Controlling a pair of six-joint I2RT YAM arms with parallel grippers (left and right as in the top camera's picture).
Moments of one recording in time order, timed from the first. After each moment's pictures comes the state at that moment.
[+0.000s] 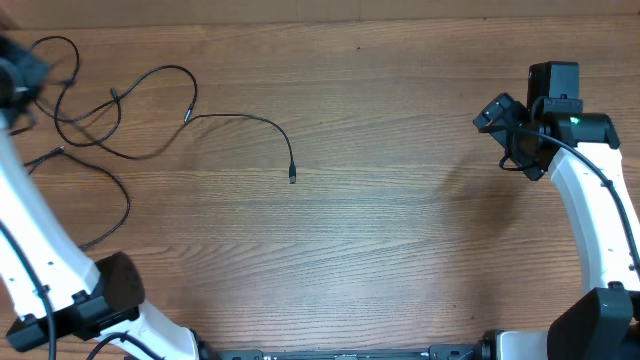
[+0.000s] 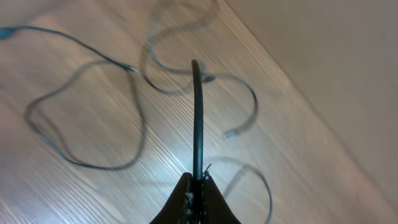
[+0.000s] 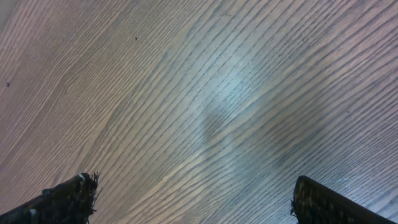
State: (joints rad) left arm 0.36 1.88 2.57 -1.61 -0.04 -0.52; right arm -0.07 1.56 1.31 -0.86 0.05 0.71
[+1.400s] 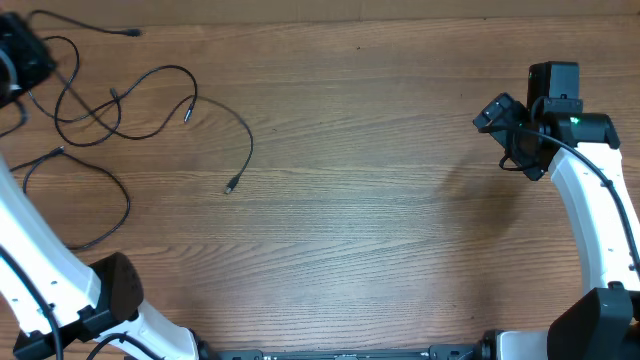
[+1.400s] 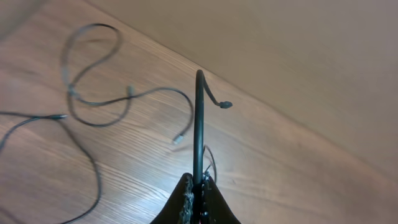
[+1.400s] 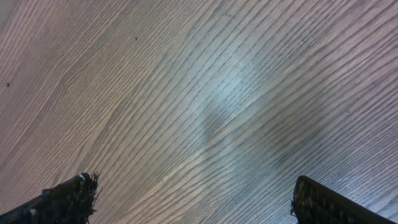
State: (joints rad) left arm 0.41 1.88 2.72 -1.60 0.30 -0.23; right arm -0.07 1.56 1.31 -0.86 0.05 0.71
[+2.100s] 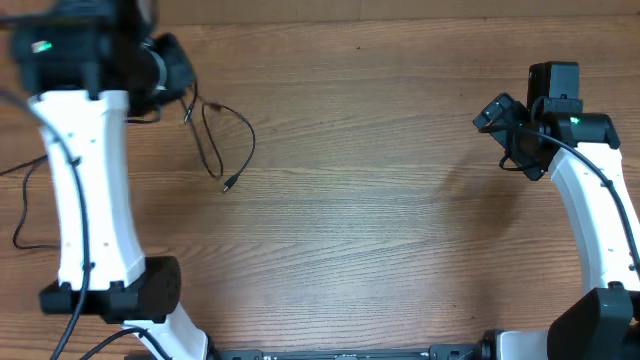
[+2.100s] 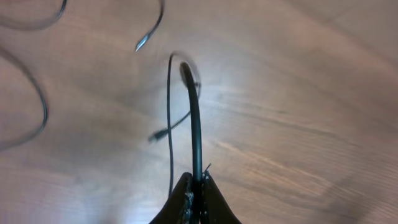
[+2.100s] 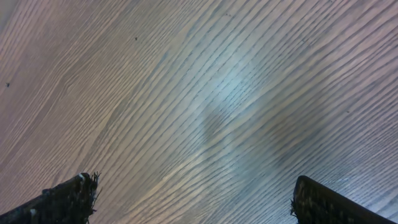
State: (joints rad) left arm -0.03 1.88 2.41 -1.65 0.03 -0.52; right arm -0.07 1.56 1.31 -0.86 0.05 0.71
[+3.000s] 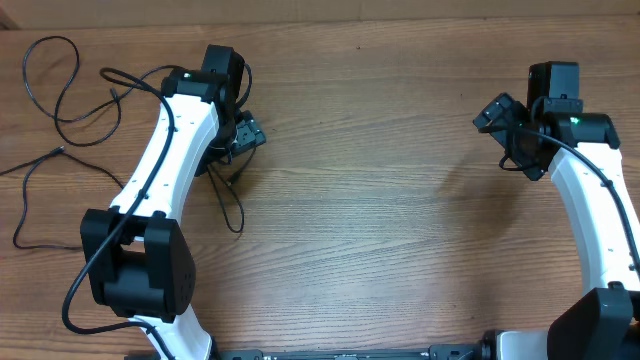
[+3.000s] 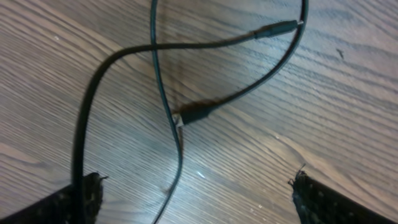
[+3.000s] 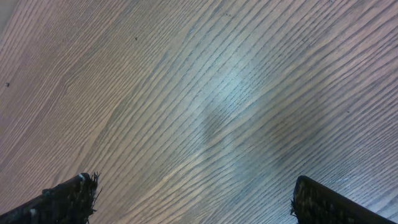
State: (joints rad) left arm -0.16 1.90 1.62 -1.19 -0.12 -0.69; right arm -0.07 1.56 1.31 -0.86 0.05 0.71
